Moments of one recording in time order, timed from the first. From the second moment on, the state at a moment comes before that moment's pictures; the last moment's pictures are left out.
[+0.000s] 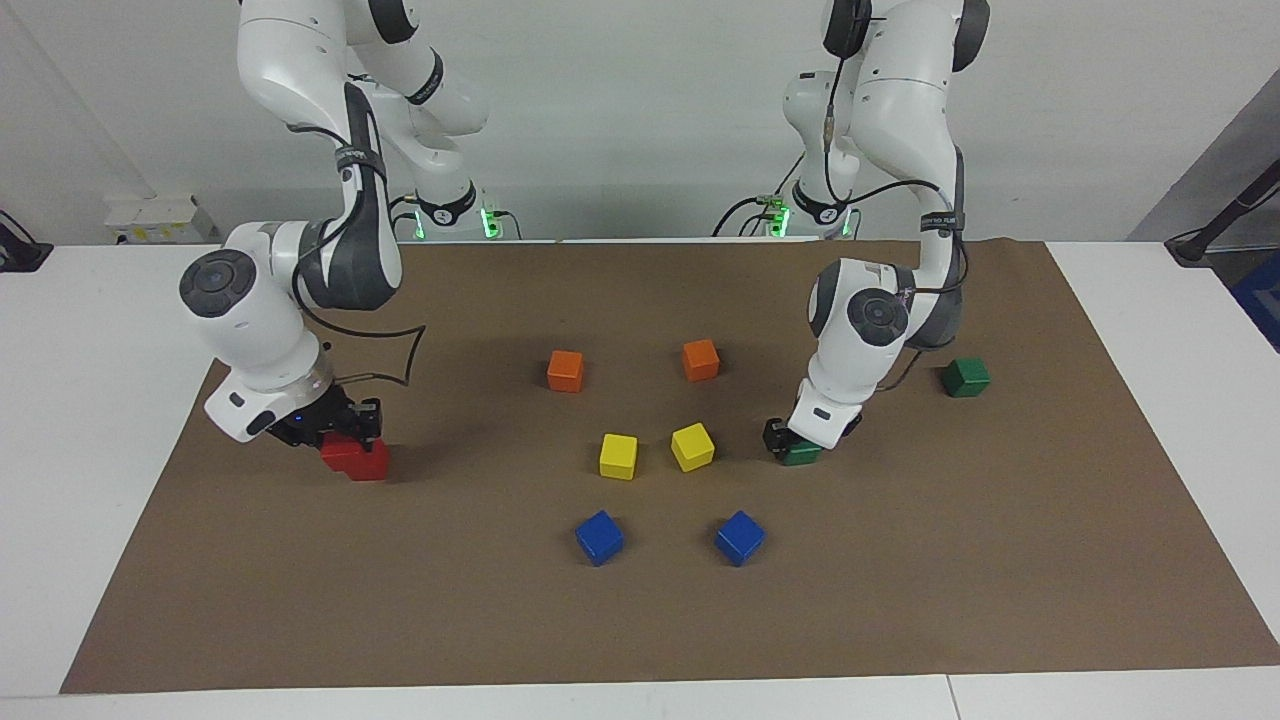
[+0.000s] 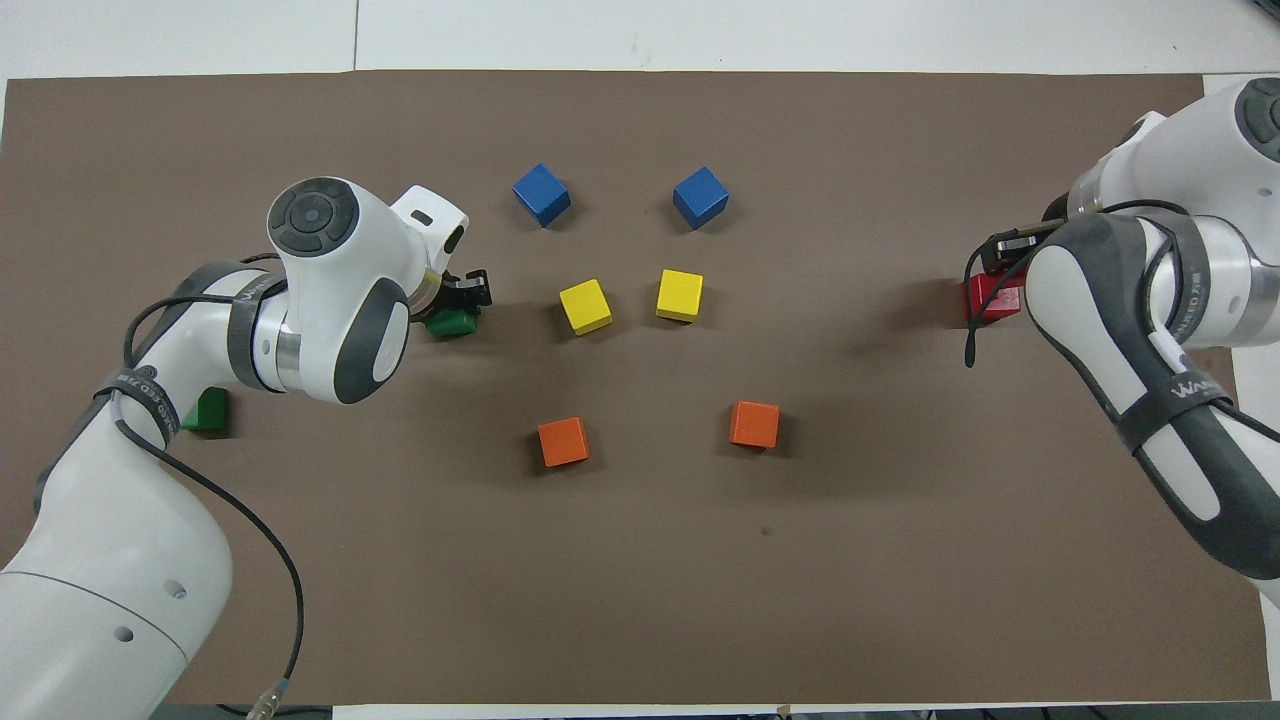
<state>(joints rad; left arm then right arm) -0.30 0.42 -0.04 -1.84 -0.03 2.26 -0.44 -0.08 0.34 0.05 -1.75 -0.04 2.09 -0.11</state>
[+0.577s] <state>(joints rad) -0.16 0.27 -0.02 -1.78 -0.02 1.96 -0.28 -0.09 0.32 0.04 -1.85 -0.04 2.18 -0.11</state>
